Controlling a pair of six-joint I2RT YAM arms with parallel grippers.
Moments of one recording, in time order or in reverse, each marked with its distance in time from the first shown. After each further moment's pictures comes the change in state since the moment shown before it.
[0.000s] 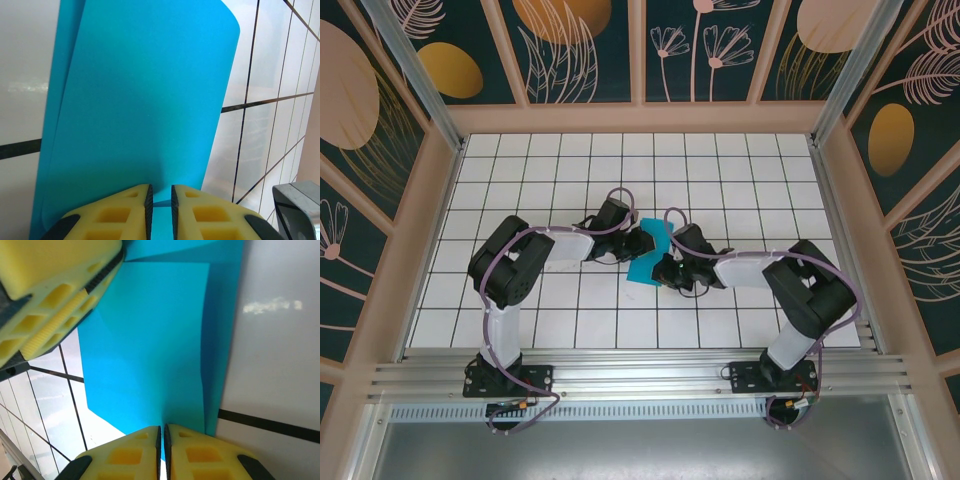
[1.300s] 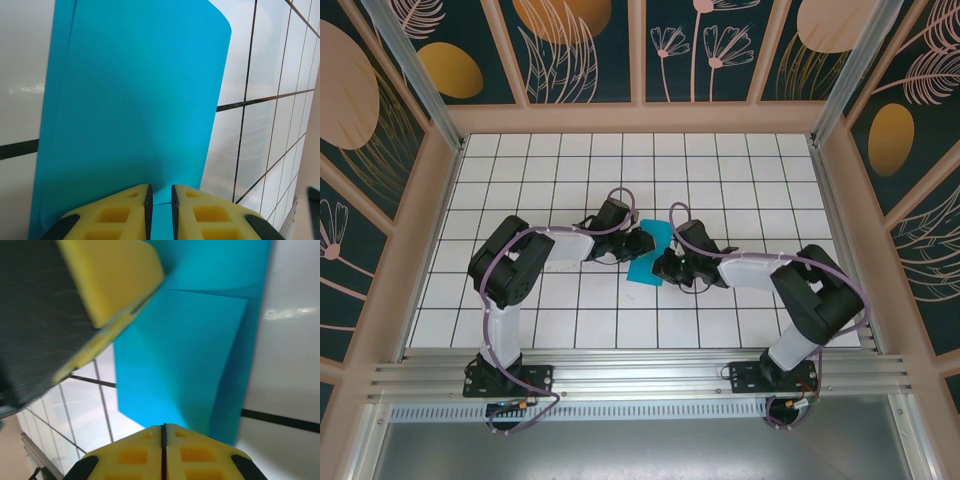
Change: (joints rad) left arm 0.000 0.001 0.001 0.000 0.005 0.014; right arm -0.014 -0.031 0.010 0.013 -0.004 0.045
